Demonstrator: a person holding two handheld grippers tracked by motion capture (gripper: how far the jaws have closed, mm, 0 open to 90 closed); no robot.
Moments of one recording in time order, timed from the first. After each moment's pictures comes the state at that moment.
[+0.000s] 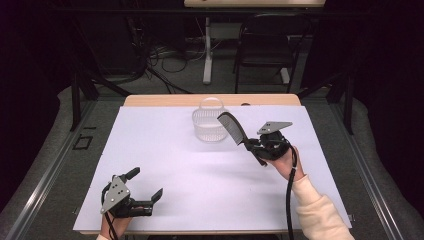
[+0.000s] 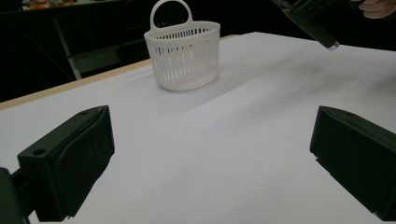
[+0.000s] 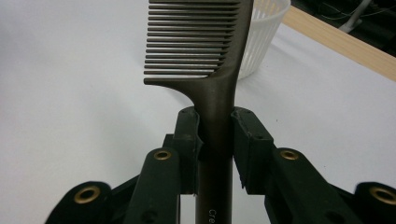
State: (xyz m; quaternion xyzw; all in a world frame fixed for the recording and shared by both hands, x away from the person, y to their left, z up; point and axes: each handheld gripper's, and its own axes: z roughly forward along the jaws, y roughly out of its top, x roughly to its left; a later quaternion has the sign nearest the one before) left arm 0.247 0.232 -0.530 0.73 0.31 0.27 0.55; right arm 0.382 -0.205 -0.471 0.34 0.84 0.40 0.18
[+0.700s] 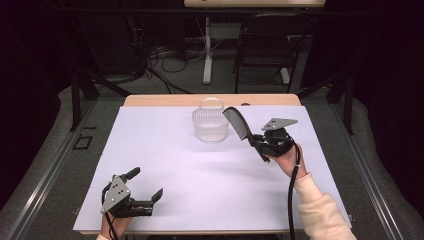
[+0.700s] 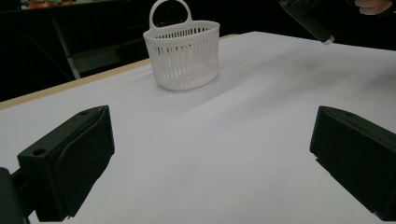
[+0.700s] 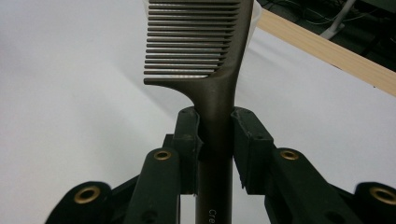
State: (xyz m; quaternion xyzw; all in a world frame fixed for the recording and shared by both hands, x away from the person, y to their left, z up) left arm 0.247 0.231 -0.530 0.73 0.31 0.27 0.55; right arm 0.388 -0.216 -0.469 0.35 0.82 0.41 0.19
